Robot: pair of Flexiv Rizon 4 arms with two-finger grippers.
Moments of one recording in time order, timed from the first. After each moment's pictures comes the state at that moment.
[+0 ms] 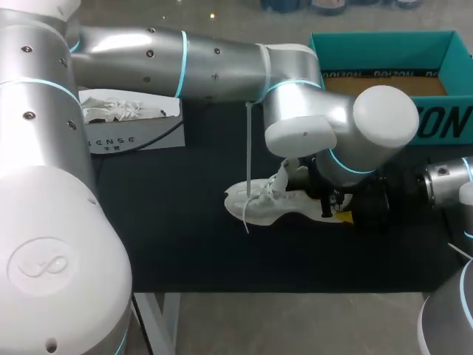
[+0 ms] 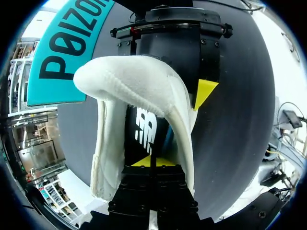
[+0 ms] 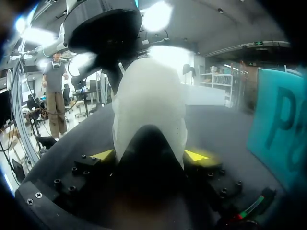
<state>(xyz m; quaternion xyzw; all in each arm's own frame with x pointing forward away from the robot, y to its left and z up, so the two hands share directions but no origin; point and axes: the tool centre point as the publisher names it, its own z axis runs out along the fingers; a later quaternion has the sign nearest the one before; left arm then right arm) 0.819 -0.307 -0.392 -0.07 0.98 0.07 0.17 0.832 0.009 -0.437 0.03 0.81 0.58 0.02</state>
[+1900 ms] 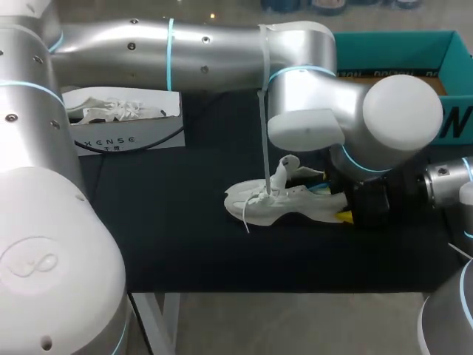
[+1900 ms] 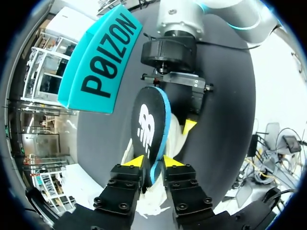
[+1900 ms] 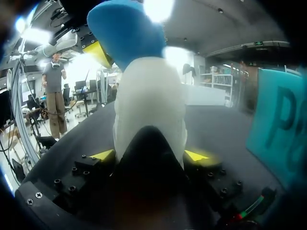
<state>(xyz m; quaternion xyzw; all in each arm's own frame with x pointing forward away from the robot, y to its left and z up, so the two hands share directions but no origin) 0.793 -0.345 -0.319 -0.13 0.97 -0.01 0.22 0.832 0.009 -0.437 0.03 0.81 0.58 0.02</state>
